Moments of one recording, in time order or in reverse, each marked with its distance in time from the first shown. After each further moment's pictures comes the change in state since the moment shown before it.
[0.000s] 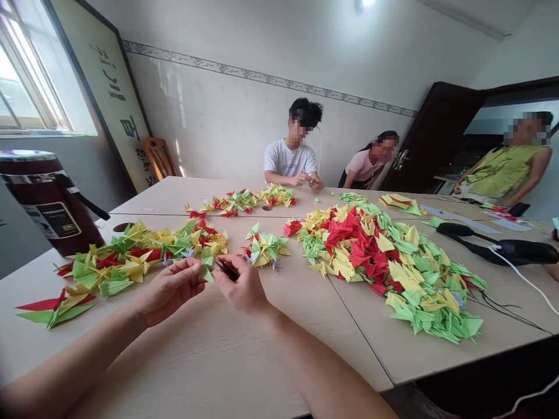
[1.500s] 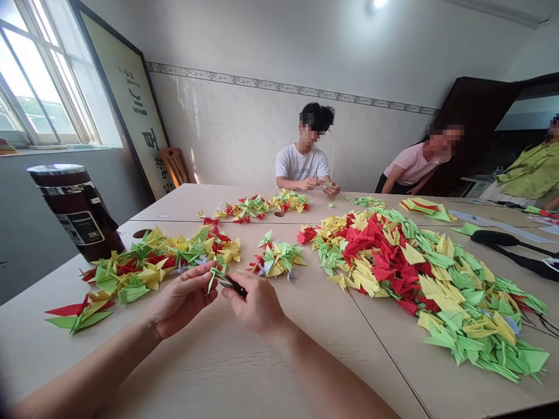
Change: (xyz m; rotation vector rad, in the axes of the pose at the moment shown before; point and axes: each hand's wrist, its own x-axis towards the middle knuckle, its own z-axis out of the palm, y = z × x) left_hand -0.001 0.005 0.002 -0.208 0.123 -0.021; right_hand 0.001 -0.003 -0.005 -0.397 -0.130 -0.164
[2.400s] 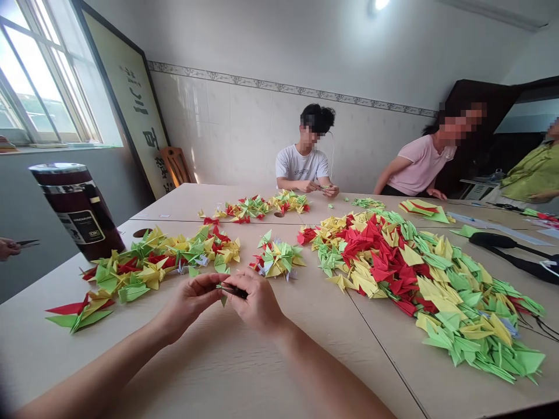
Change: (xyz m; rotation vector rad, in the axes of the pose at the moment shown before) left_hand -0.001 -0.017 0.004 0.610 -0.057 0.238; right_hand 0.000 0.004 0.002 0.059 0.022 -0.114
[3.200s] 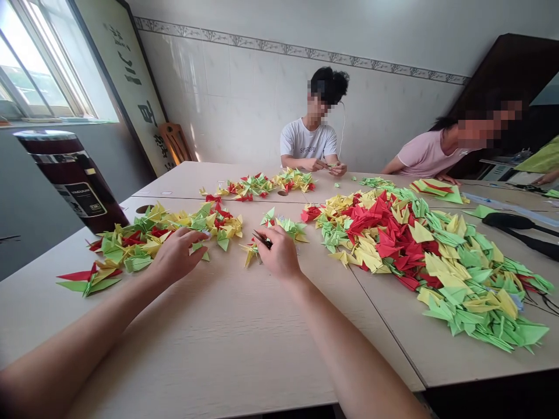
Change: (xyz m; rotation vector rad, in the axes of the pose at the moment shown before) left_hand 0.028 -0.001 -0.052 1.300 0.221 0.364; right_hand 0.014 0.034 -0.030 -0.302 0.236 0.054
